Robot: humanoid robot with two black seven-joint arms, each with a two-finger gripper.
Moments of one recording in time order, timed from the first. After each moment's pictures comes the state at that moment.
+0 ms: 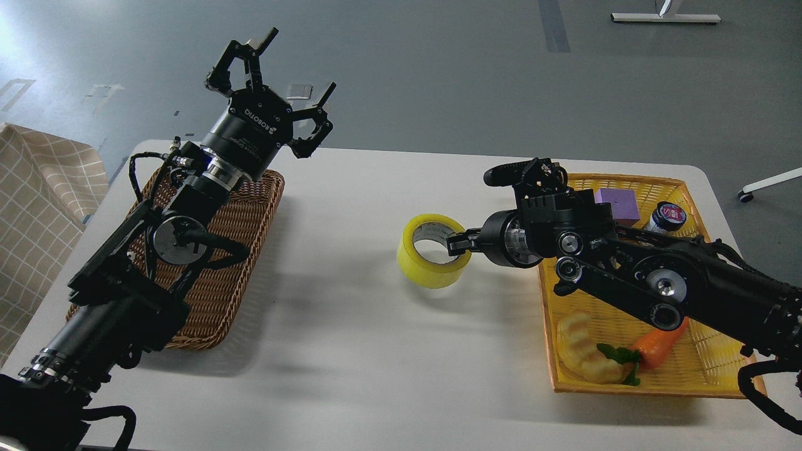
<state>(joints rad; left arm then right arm) -0.51 0.23 -1.18 -1.12 0.23 -0.49 -0.16 0.99 -0.19 0.32 1.17 -1.42 0.49 -0.46</state>
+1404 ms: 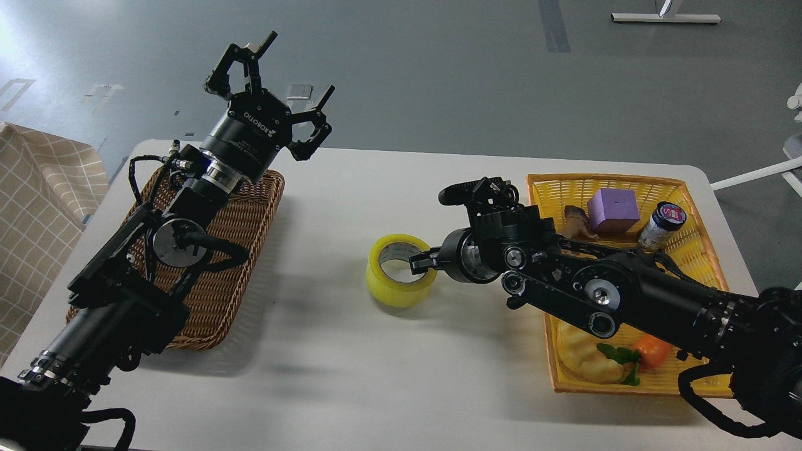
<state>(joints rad) -0.50 0.23 -1.18 -1.12 0.23 -0.49 -0.16 0.98 -0.04 0.29 1.06 -1.44 0.49 -0.46</state>
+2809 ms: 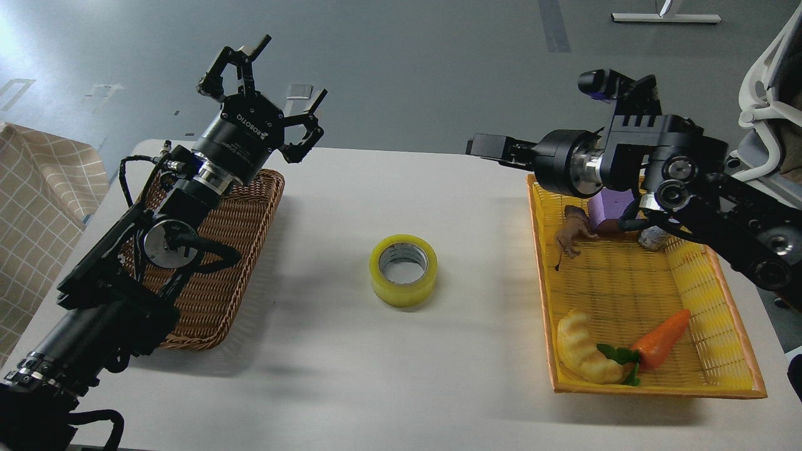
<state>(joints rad) -0.49 0.27 -1.17 -1.12 0.23 -0.49 -0.16 0.88 -0.42 0.78 1.38 -1.25 0.49 -0.45</state>
